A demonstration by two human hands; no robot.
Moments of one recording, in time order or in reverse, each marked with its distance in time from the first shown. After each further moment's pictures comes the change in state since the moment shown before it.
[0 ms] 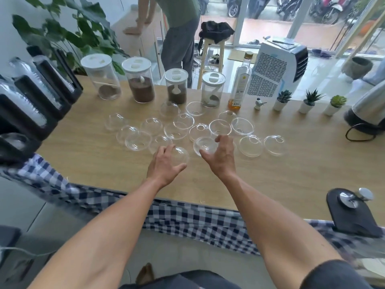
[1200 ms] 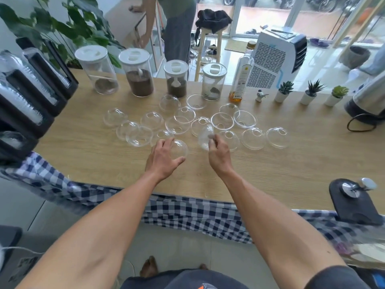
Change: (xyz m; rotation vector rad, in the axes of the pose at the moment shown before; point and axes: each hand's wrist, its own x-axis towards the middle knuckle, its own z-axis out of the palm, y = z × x) left_hand 0.007 -0.015 -0.011 0.032 -0.029 0.045; right_hand -0.008 -0.018 0.017 0.372 -0.126 0.250
